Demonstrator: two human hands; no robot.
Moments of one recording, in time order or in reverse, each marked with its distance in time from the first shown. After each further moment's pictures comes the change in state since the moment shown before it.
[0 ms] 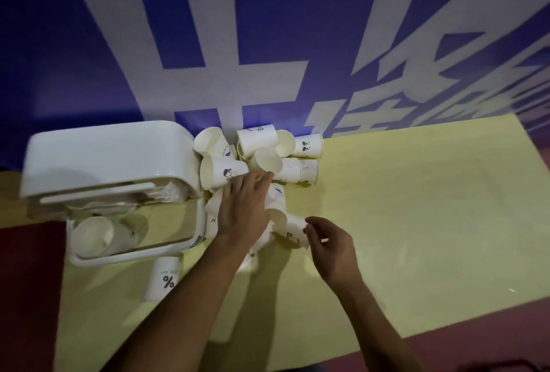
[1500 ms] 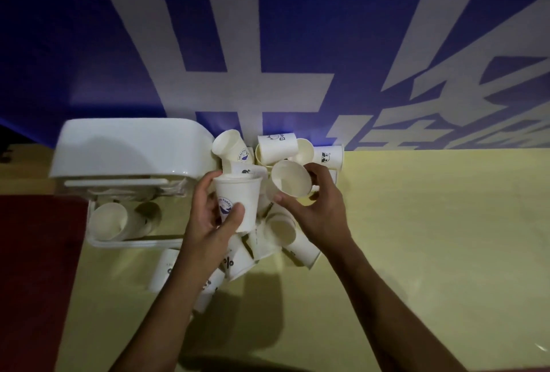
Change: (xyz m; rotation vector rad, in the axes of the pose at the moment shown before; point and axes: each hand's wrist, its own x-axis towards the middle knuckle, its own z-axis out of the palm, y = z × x) left_hand -0.057 -0.018 -0.062 -1.478 0.229 -0.504; right_hand 0.073 -0.083 0.004 0.093 -0.110 -0.353
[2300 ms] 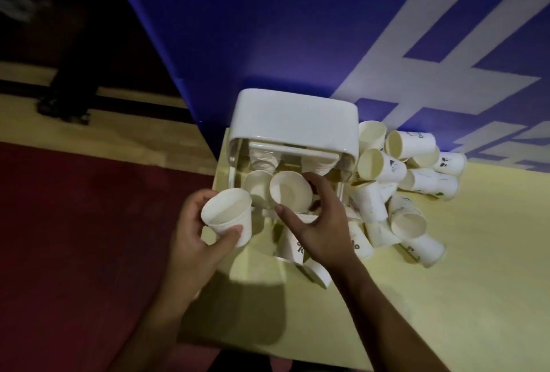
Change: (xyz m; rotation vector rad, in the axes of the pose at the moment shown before) left_hand -0.074 -0.014 -0.292 0.187 0.241 0.175; right_hand -0.098 -0.127 0.238 0.029 -0.139 -0.148
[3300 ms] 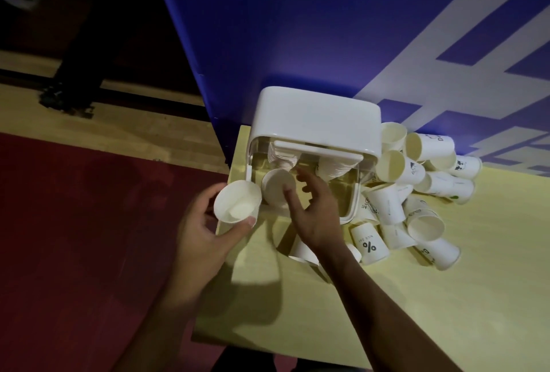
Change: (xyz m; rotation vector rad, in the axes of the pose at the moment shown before) left_hand 0.013 -0.014 -0.025 0.048 0.042 -0.057; right_hand 0.021 0.011 0.058 -0.164 0.000 0.119
